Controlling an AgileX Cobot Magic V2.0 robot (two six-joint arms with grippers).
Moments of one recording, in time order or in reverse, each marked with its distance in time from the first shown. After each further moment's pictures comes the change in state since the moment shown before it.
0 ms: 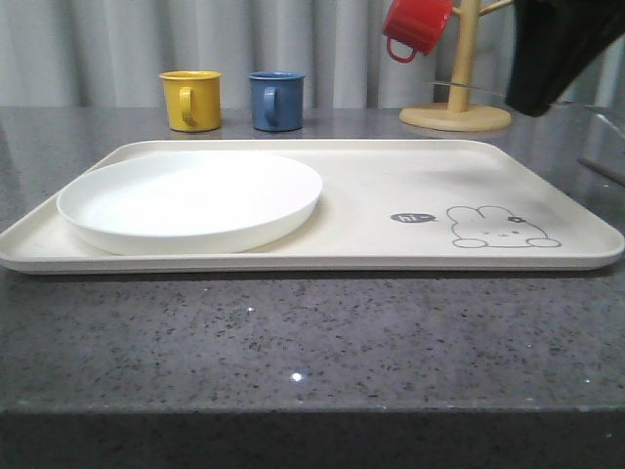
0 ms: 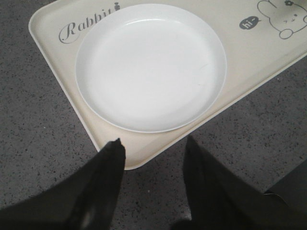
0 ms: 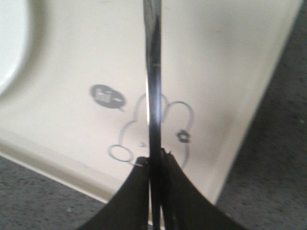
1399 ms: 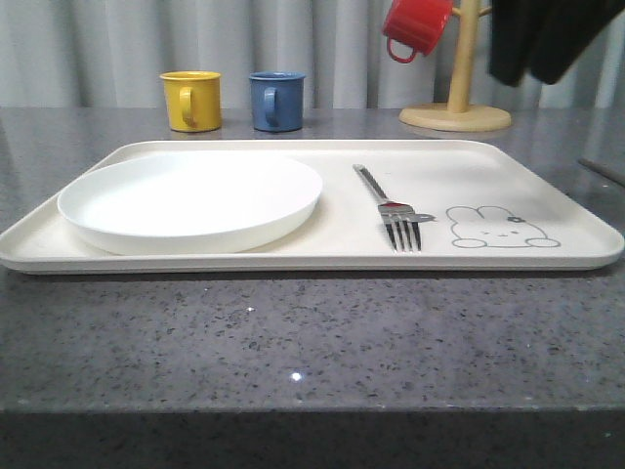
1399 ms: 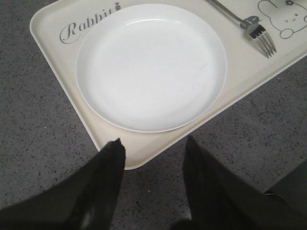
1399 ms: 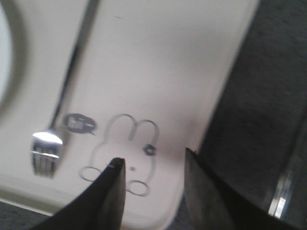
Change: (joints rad) left arm 0.000 0.000 0.000 0.002 -0.002 0.000; right arm -0.025 -0.064 0.025 -0.160 -0.052 0.135
